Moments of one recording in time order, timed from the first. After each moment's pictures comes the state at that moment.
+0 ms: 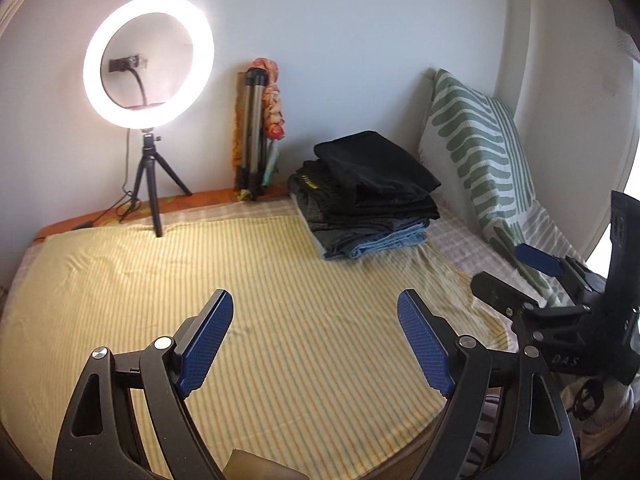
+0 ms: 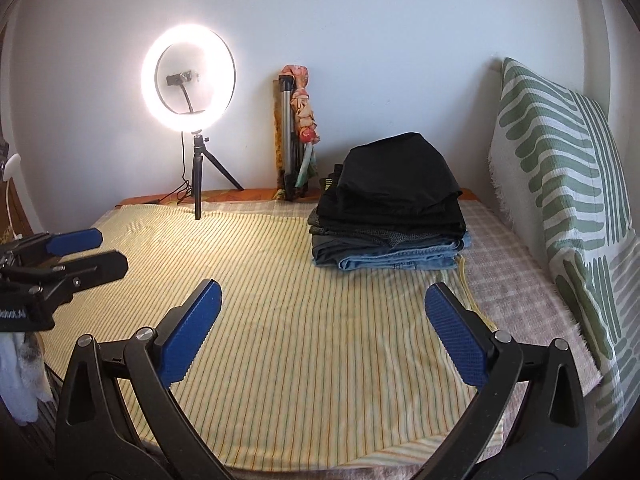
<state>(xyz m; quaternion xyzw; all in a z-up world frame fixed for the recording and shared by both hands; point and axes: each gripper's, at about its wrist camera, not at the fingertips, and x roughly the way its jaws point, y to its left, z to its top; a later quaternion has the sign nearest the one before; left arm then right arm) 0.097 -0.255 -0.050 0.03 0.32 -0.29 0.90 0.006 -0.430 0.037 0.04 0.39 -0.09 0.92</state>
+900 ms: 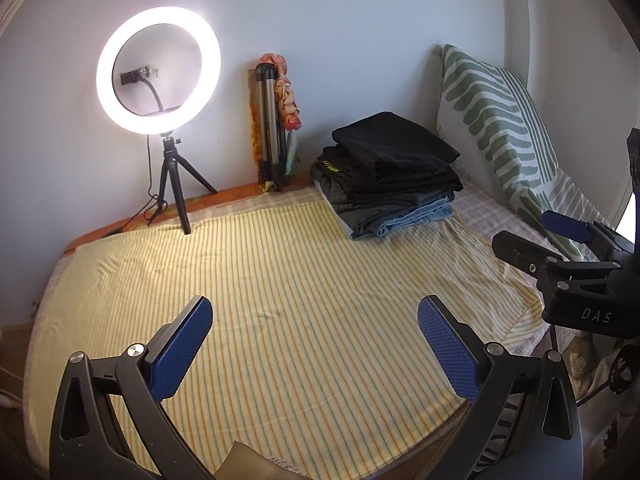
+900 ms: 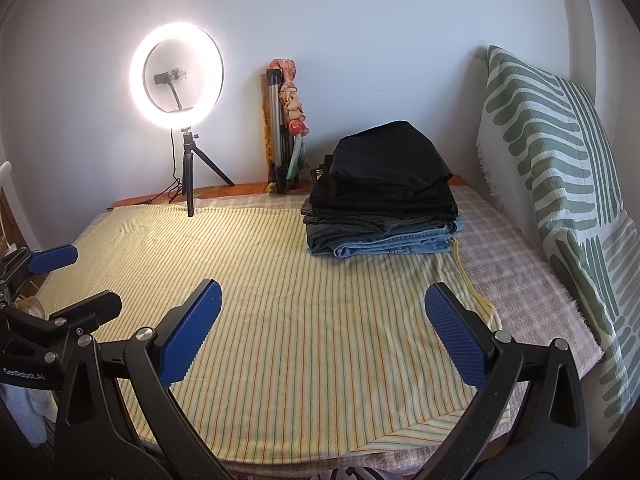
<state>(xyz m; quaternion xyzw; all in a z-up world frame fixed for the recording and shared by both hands) 0.073 -0.257 -0.066 0.09 0.31 -0.25 0.91 -0.001 -0.427 0.033 0.06 0.39 -0.11 0.91</state>
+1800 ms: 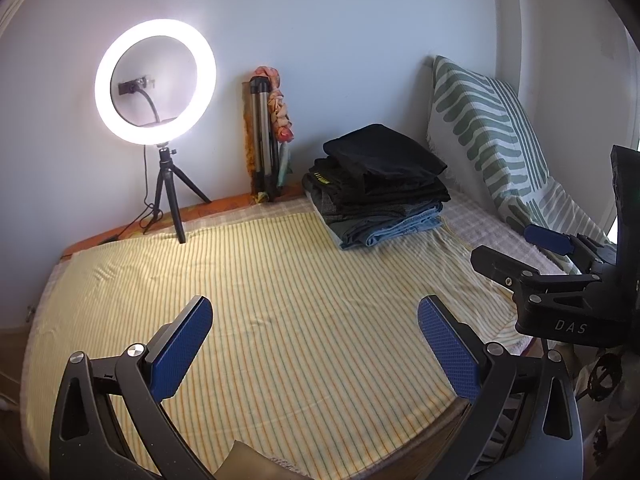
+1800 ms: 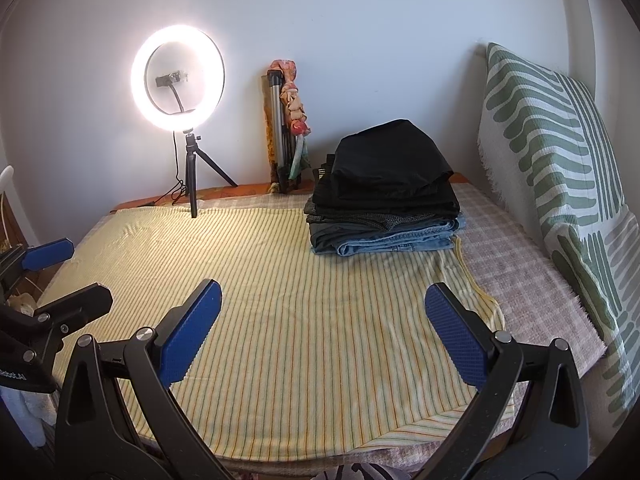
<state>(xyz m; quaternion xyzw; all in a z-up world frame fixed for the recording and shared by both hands) 0.064 -0.258 -0.055 0.08 0.30 -0.26 0.92 -0.005 -0.424 0.034 0.06 0.39 -0.11 0.91</state>
